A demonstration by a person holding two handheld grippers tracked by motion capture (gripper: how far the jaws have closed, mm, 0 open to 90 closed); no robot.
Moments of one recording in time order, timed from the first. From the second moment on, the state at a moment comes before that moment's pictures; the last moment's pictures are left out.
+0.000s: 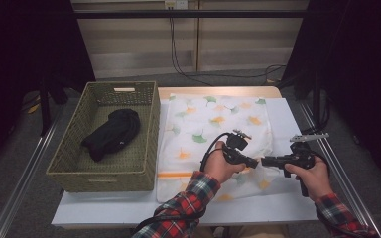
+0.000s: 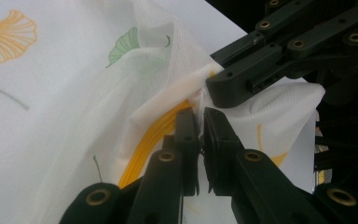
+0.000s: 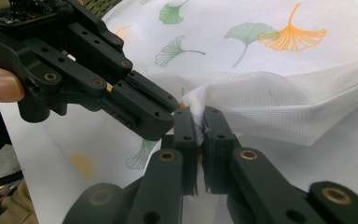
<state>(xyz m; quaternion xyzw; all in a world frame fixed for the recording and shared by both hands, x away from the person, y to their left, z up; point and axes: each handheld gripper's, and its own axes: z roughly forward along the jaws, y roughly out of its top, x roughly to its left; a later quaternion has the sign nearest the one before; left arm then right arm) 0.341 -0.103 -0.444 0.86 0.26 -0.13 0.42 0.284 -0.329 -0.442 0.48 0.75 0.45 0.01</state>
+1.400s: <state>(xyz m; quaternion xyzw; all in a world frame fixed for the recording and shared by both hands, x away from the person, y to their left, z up) 0.343 -0.096 -0.432 0.87 0.29 -0.16 0.38 0.281 -0.338 -0.439 0.48 0.75 0.46 -0.01</state>
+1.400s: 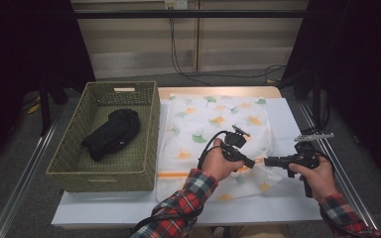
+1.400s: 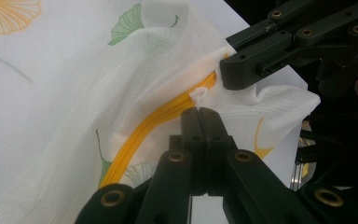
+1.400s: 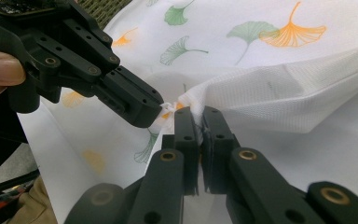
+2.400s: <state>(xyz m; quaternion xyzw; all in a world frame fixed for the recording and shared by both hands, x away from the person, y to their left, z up) 0.345 -0.096 -0.433 0.87 0.29 -0.16 0.36 0.279 -0.349 -0.438 0.49 0.74 0.46 -0.02</state>
